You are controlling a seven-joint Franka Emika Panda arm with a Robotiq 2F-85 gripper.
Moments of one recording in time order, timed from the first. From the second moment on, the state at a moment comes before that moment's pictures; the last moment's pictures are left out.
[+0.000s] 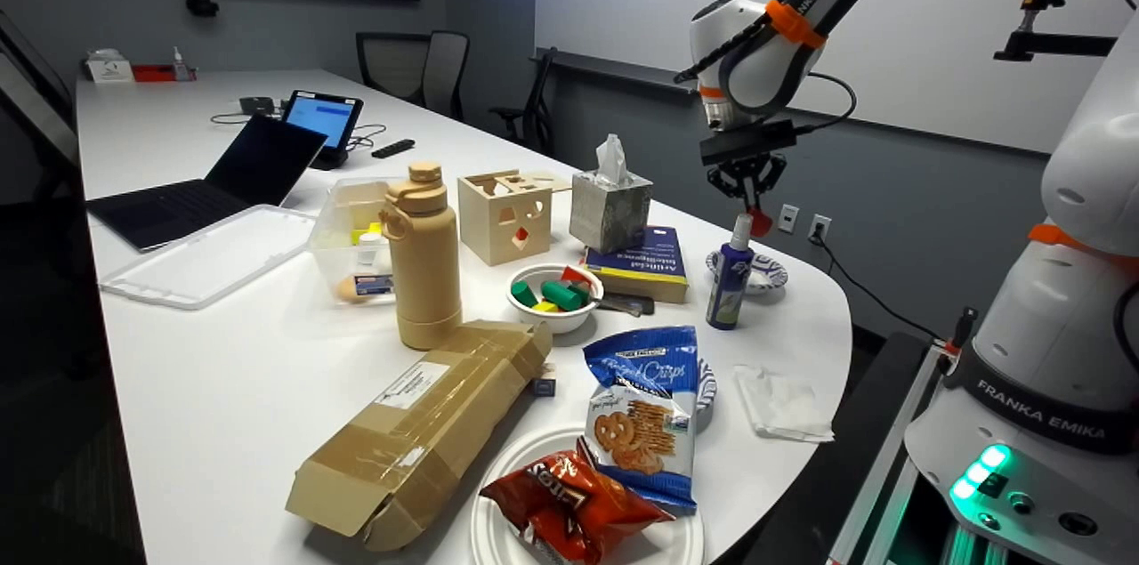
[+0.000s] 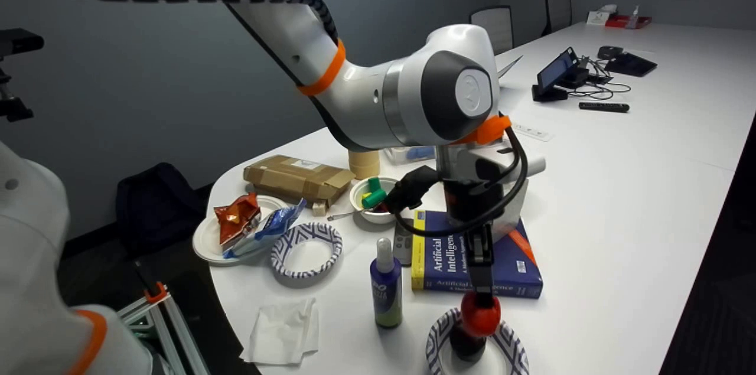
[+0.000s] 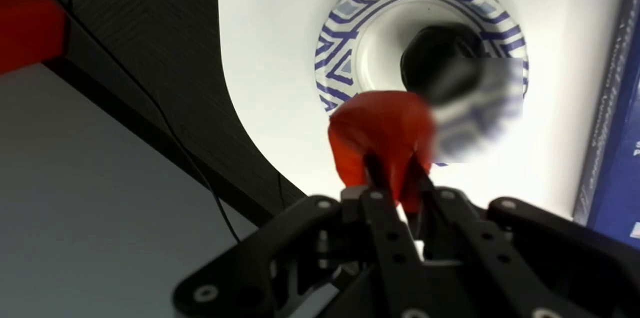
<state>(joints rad) -0.20 0.03 -0.15 -2.45 -0.62 2.33 1.12</state>
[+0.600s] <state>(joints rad) -0.19 0.16 -0.20 -2.38 -0.62 2.34 1.16</state>
